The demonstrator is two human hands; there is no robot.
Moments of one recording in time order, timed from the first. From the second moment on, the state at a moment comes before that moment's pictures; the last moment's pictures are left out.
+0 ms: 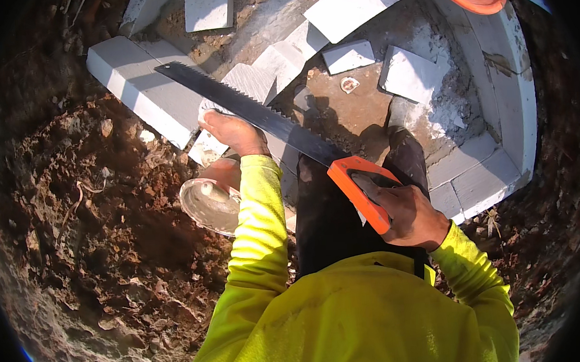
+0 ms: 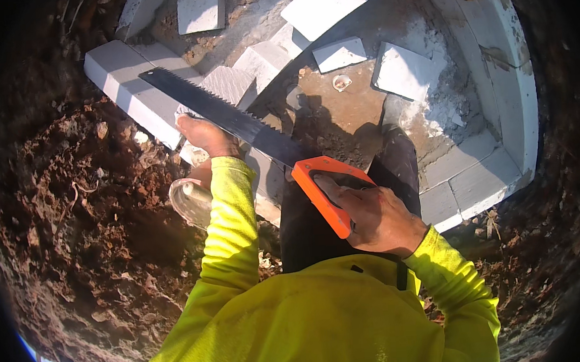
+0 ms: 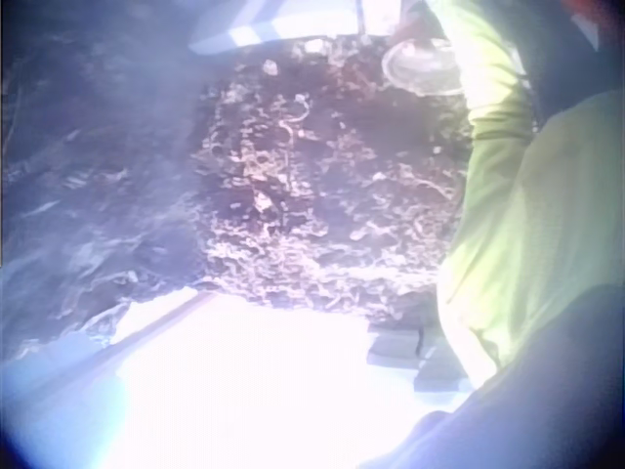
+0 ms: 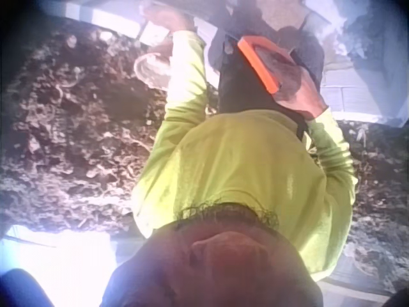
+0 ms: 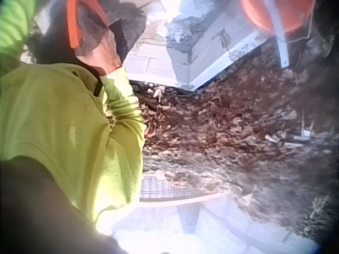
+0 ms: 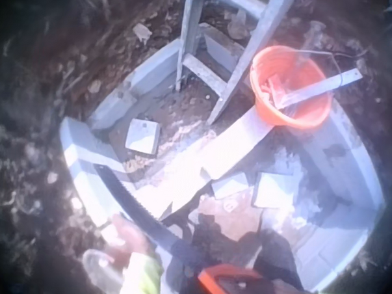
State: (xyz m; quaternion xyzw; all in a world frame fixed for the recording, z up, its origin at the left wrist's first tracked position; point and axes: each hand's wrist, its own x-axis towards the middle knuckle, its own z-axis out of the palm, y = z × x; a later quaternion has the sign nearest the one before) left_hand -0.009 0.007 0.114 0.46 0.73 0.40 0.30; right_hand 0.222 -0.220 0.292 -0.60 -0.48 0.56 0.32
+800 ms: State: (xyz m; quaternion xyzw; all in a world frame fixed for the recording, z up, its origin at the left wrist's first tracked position) left_hand 0.030 0.013 0.157 0.34 0.71 0.44 0.43; right_hand 0.202 -0.218 0.181 -0.64 -0.48 0.53 0.28
